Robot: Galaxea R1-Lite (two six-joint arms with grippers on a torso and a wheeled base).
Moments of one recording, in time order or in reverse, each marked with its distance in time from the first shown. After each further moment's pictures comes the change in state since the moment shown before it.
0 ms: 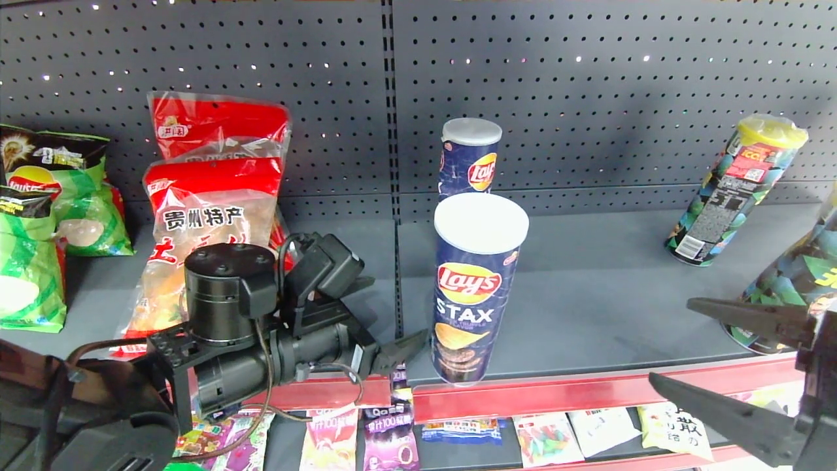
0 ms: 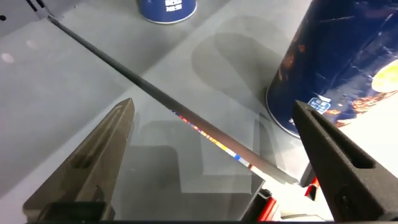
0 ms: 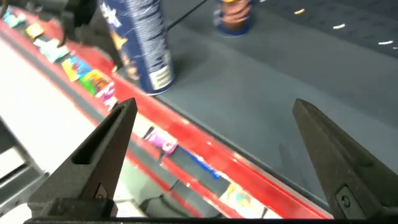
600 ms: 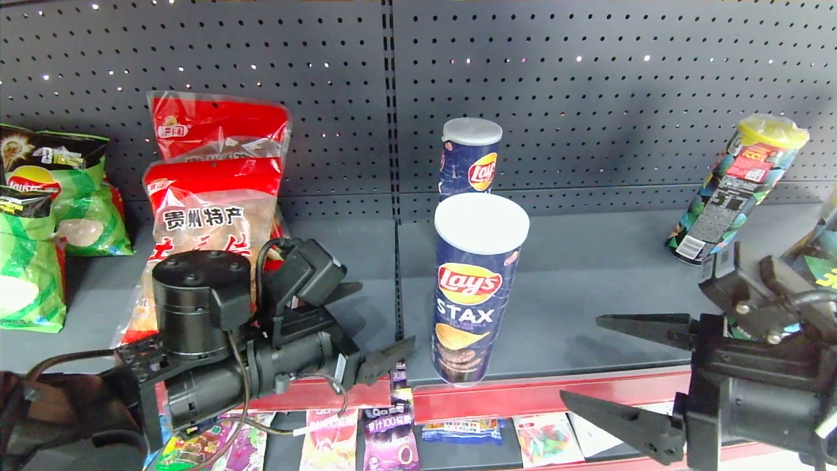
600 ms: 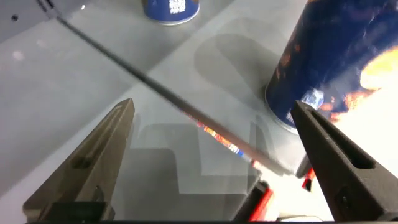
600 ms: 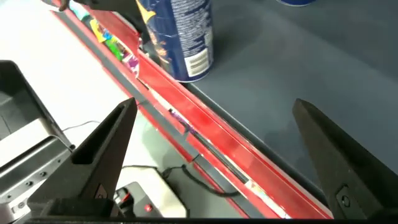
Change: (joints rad) left arm 0.014 -0.066 0.069 0.001 -0.001 -0.006; right arm 0.116 0.236 -0.072 -0.009 0.004 0.024
